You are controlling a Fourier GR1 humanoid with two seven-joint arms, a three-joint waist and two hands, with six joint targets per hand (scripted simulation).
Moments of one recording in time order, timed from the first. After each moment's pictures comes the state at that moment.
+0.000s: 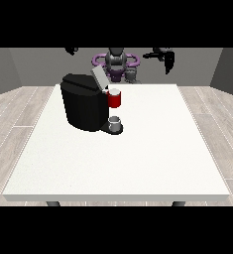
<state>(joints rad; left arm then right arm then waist) -0.53 0.04 0.35 -0.82 -0.19 -0.30 -0.22 -0.22 -0.19 -0.04 -1.47 -0.07 0.01 0.05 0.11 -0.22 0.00</state>
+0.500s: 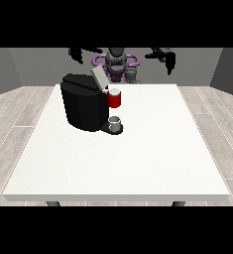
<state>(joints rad) -0.41 0.01 0.27 -1.05 -0.11 -0.30 -0.15 -0.30 -0.18 -0.05 -1.39 -0.05 0.03 0.02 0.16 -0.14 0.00</state>
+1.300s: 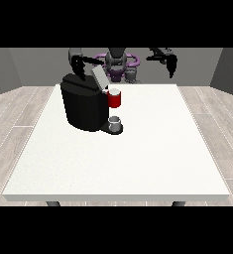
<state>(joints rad) -0.28 0.06 0.18 -1.33 0.00 -0.25 -0.07 -0.50 -0.18 -0.10 -1.17 -0.05 0.06 -0.04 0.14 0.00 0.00</state>
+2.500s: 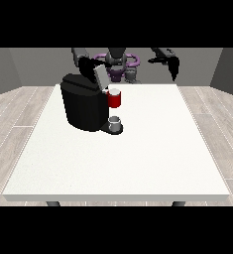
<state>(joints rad) -0.26 0.11 0.18 -1.37 0.04 -0.20 -0.06 -0.68 -0.14 -0.08 -1.05 0.02 0.05 -0.08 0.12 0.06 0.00</state>
